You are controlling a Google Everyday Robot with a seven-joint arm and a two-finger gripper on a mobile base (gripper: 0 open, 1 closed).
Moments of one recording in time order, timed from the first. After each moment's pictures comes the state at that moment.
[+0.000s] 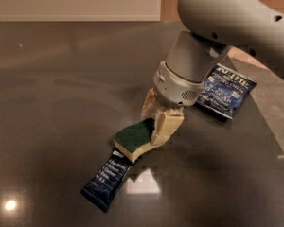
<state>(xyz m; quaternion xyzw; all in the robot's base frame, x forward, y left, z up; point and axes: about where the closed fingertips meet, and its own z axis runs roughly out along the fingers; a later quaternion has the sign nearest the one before) 0.428 -0.030 0.862 -0.79 0.58 0.16 0.11</state>
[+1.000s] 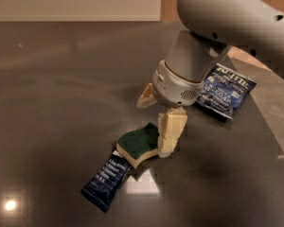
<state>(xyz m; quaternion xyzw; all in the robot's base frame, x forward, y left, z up) 0.429 -0.027 0.865 -0.79 0.58 0.16 0.11</state>
